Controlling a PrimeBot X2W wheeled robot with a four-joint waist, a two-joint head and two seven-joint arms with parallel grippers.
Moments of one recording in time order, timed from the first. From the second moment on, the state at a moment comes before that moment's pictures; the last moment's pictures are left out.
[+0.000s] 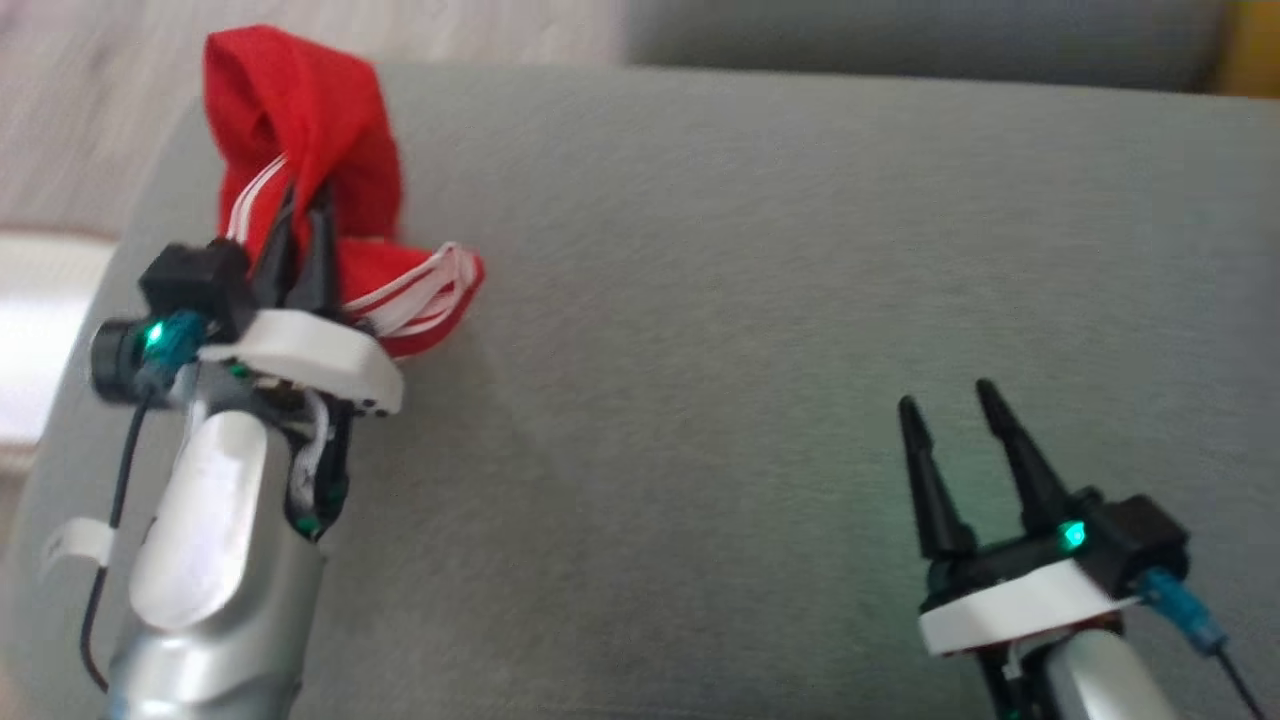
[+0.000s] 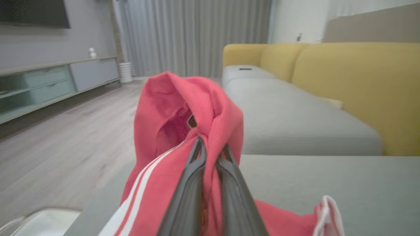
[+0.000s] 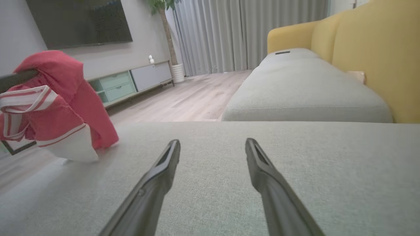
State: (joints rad) left arm -0.46 0.14 -0.19 0.38 -0.21 0.06 -0.18; right arm -0.02 -0.11 0.20 0.15 0.22 0.12 -0.25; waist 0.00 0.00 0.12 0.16
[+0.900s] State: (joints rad) left arm -0.70 0.03 -0.58 0.69 -0.35 0.03 -0.24; right arm -0.22 -0.08 0.36 0.10 0.26 0.12 -0.25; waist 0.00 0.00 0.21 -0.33
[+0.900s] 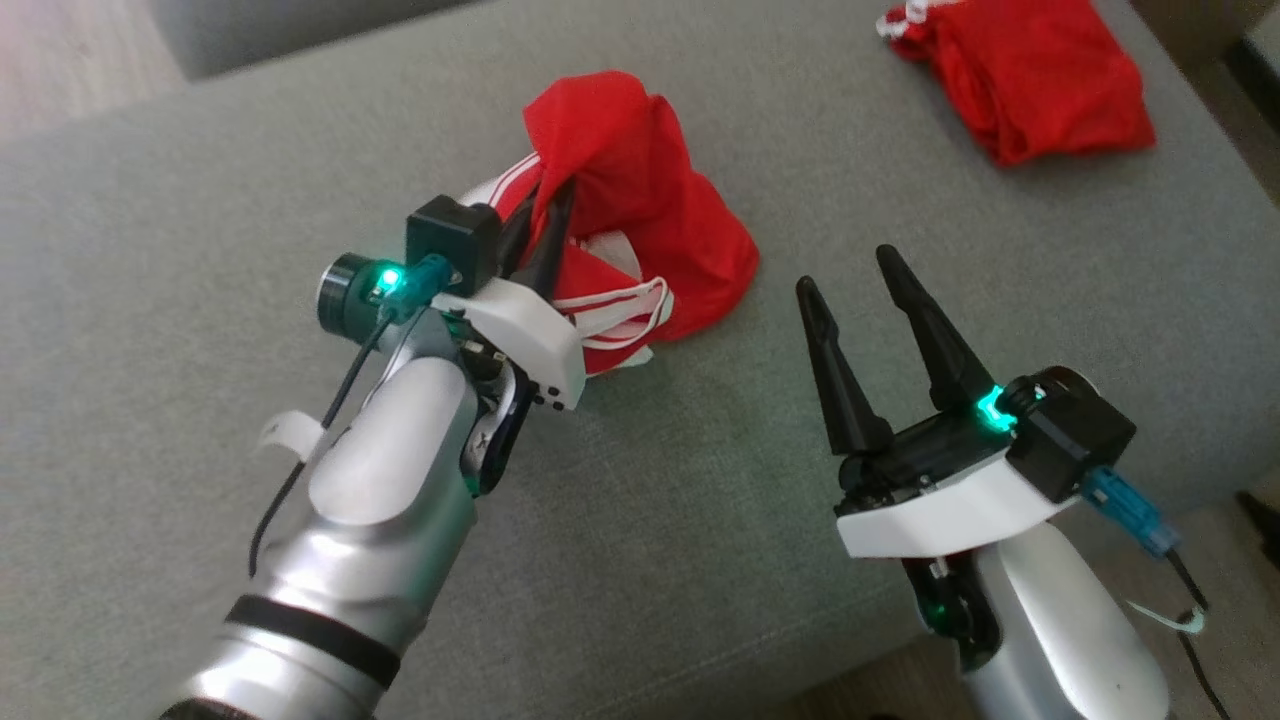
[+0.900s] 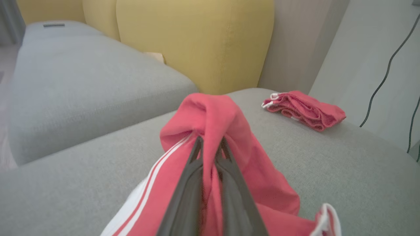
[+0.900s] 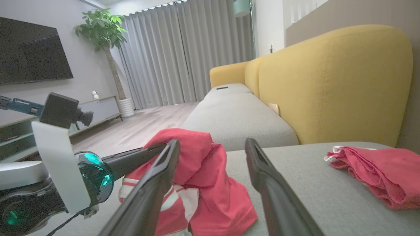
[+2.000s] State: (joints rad) left arm 0.11 0.08 -0.32 0.07 -0.12 0.24 -0.25; right arm 0.12 -0.05 0.10 0.13 0.13 0.12 -0.25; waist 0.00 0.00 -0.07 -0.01
